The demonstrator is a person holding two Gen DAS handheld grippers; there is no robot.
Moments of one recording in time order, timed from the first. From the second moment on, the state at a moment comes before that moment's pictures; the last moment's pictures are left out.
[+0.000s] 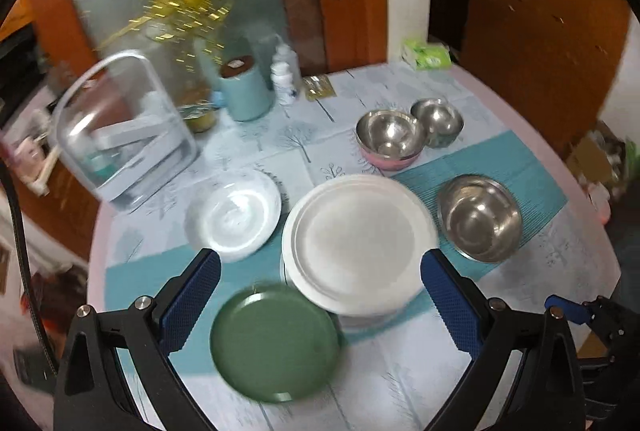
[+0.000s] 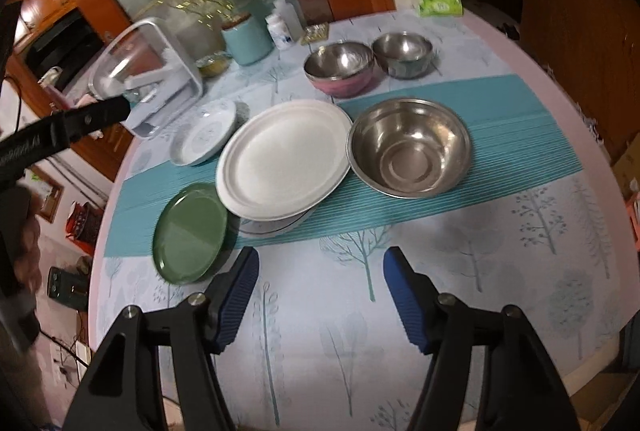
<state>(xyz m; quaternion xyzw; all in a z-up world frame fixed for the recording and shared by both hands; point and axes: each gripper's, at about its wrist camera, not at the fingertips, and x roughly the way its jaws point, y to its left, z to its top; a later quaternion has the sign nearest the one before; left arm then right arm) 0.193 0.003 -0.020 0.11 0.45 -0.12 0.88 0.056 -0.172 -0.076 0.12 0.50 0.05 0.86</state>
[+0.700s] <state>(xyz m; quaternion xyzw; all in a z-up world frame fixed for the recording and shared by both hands) 0.414 -0.017 -0.200 0.15 0.58 -0.29 0.74 0.159 -0.143 -0.195 0.23 0.57 -0.02 0.79</state>
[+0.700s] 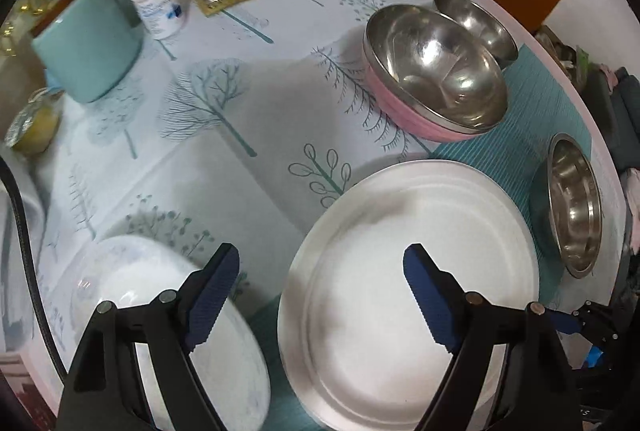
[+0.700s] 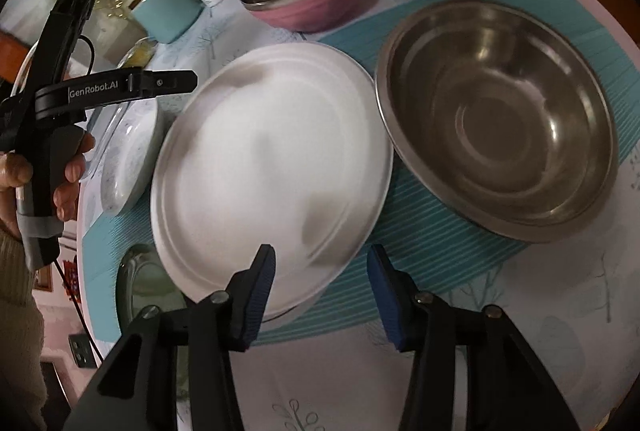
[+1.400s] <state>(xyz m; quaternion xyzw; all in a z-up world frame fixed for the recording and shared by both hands) 0.414 -0.032 -0.241 0.22 0.63 -0.34 0.66 0.160 -0.146 -0.204 0.26 0.56 -0.03 0.79</state>
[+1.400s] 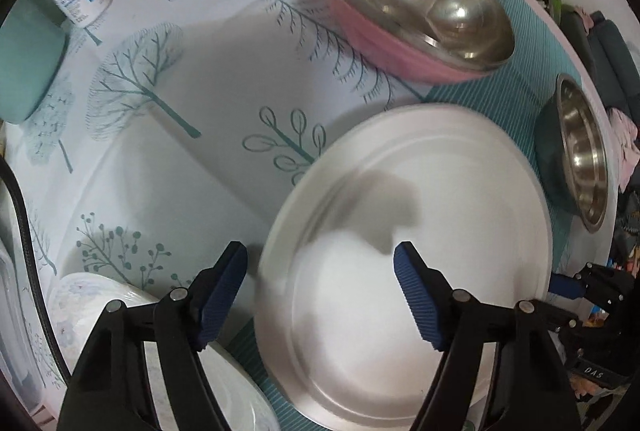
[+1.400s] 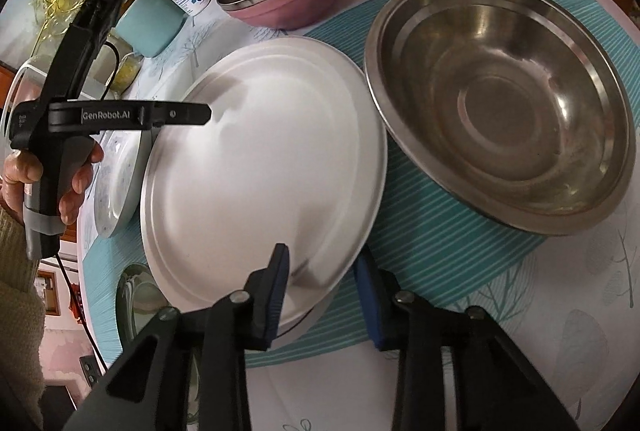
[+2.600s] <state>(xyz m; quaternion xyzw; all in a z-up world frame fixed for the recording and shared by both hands) 0.310 -0.010 -0.115 0.23 0.59 -0.29 0.71 0.111 -0.164 -0.133 0.24 0.52 0.02 0.82</state>
